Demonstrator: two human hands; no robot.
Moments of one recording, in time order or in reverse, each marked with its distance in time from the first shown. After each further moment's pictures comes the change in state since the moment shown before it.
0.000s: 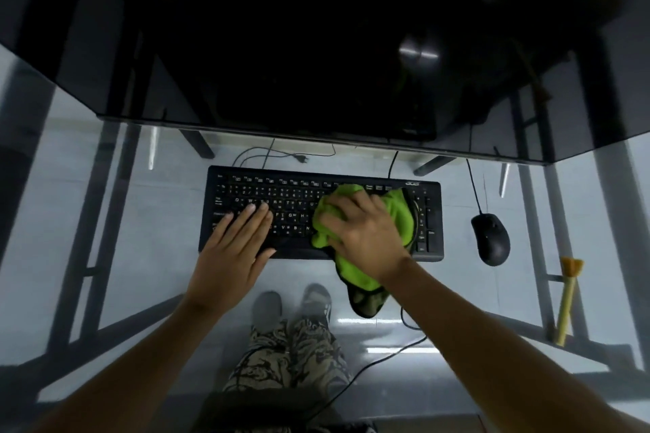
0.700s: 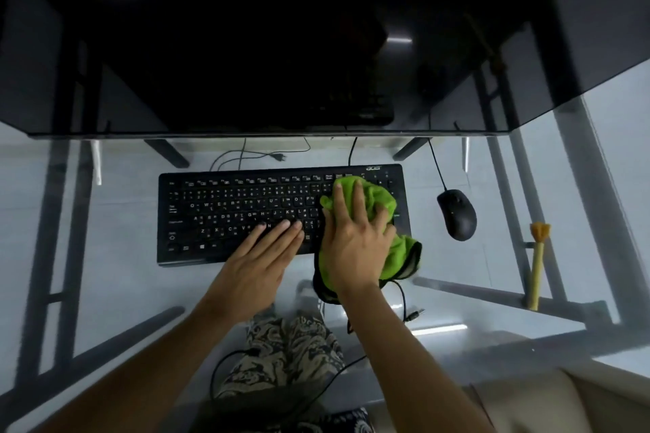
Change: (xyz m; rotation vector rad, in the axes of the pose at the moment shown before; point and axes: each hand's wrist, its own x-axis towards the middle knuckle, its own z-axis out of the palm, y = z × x) left_hand 0.020 0.062 0.016 0.111 -0.077 0.353; right_hand -0.030 -0.030 0.002 -0.048 -0.026 0.905
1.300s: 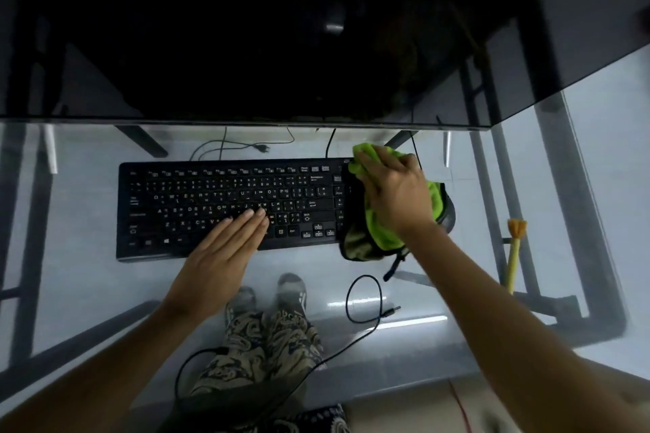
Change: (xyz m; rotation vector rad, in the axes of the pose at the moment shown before) left_hand -0.001 -0.006 0.001 -0.077 0.022 -0.083; right_hand 0.087 0.108 -0.013 0.001 -0.079 -0.347
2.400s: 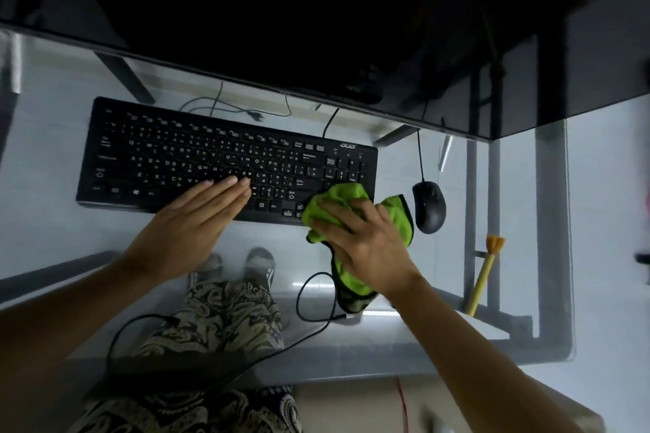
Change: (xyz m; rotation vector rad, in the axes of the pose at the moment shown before) left_hand -0.001 0.000 0.000 -0.055 -0.004 0.000; right_hand -0.068 -0.009 0.001 0.025 0.040 -0.592
